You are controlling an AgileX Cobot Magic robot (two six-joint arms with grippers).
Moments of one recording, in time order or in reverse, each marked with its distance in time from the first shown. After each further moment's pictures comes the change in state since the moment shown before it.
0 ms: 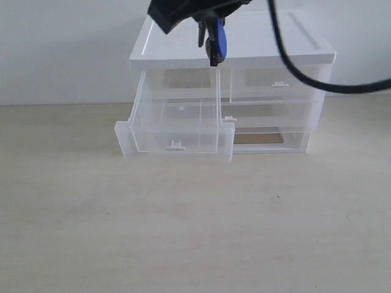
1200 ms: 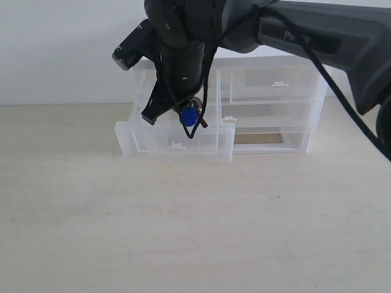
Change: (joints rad) left arm 0.000 0.000 0.000 0.000 0.000 0.000; right arm -0.190 0.758 -0.501 0.122 0.083 -0.268
